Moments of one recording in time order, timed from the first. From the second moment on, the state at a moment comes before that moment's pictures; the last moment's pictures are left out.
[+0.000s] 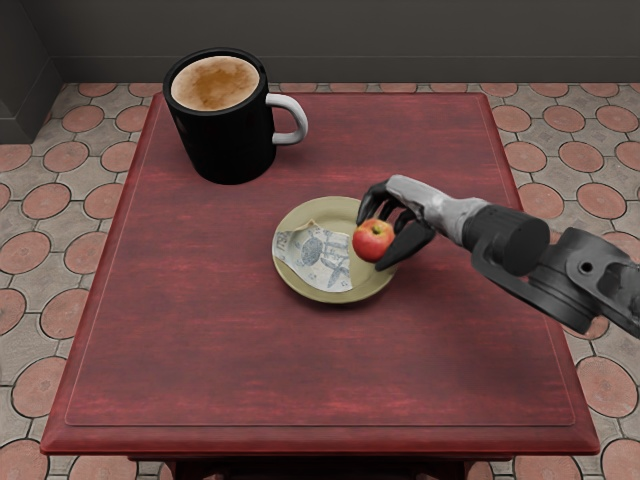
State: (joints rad) left arm -0.02 0.00 -0.27 -0.11 -0.25 0.02 0.14; right arm 0.77 -0.55 0.58 1.74 -1.06 -0.07 -0.61
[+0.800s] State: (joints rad) left arm -0.02 0.00 -0.27 -0.11 -0.25 0.02 0.14; right arm 0.92 -0.26 0.46 1.42 -1.08 -0.10 -0.61
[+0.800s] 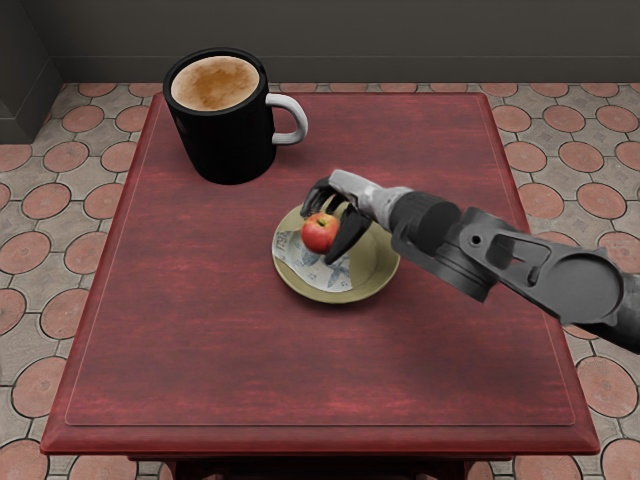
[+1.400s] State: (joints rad) left arm -0.02 0.00 -0.27 -0.11 -0.25 0.02 0.14; right arm 1.00 -0.41 0.56 1.32 -0.22 0.53 -0.61
